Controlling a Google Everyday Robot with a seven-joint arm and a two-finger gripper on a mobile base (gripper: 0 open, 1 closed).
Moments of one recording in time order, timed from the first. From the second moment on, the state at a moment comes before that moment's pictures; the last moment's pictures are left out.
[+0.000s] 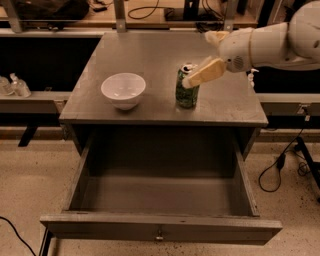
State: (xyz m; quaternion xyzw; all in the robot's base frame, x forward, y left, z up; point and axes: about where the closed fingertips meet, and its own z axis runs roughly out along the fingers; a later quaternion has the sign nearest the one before) arm 0.670 -0.112 0.956 -0.50 0.66 0.19 0.52
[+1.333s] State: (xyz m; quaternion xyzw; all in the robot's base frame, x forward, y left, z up) arm 0.669 -0.077 0.909 -0.49 0.69 0.24 0.47
